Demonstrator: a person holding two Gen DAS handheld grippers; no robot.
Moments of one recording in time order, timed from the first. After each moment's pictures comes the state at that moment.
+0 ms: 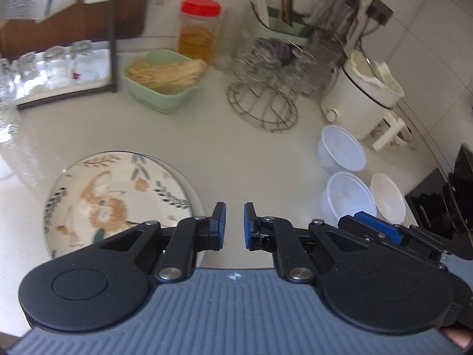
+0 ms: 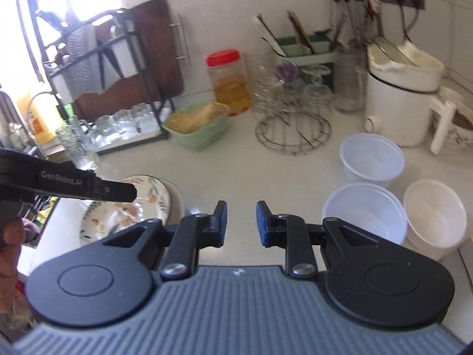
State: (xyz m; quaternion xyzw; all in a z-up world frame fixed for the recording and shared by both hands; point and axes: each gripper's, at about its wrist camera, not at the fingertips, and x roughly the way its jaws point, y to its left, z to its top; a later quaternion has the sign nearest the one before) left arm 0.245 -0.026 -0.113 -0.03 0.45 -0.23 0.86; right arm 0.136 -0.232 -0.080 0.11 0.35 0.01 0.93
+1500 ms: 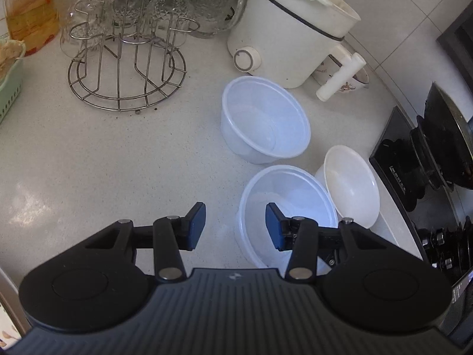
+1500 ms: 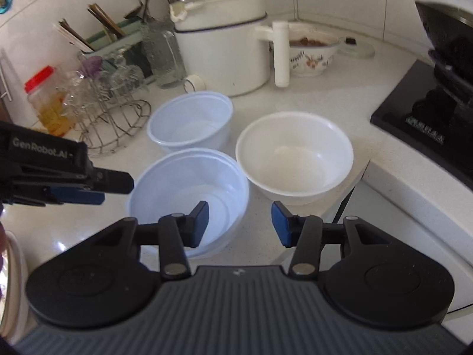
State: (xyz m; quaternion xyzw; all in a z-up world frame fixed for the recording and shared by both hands) left arm 0.337 -0.207 -0.192 0.02 0.52 -0.38 0.76; right arm 0.140 -0.335 -0.162 0.19 0.36 -0.27 0.87
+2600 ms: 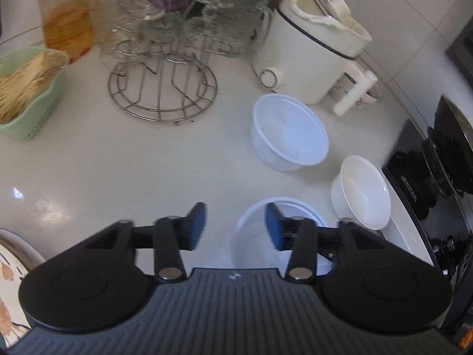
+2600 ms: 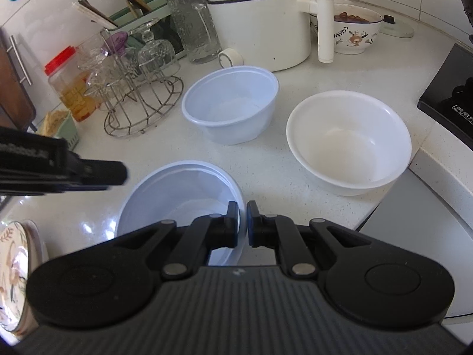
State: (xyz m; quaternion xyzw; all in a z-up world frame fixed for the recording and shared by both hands) left arm 0.330 -0.166 -0.174 0.02 0.49 -0.35 0.80; right arm 0.166 -0.325 -0.172 0.21 0.40 -0.20 0.87
